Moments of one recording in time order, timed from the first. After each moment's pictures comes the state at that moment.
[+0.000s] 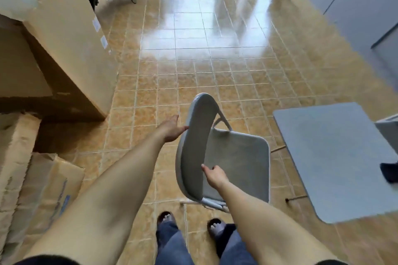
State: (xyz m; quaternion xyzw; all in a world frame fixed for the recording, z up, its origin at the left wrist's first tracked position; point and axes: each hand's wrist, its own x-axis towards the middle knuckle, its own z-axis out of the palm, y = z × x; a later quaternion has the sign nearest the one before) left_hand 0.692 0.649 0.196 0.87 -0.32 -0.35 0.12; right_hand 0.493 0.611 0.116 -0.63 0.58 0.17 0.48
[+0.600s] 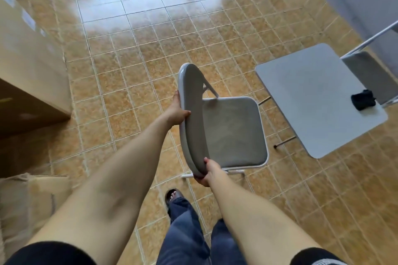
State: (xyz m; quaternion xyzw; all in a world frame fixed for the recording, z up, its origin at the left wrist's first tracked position) left_hand 0.708 0.618 0.151 0.76 -0.29 -0.53 0.25; right_hand 0.531 0.680 0.048 -0.01 0.74 -0.06 0.68
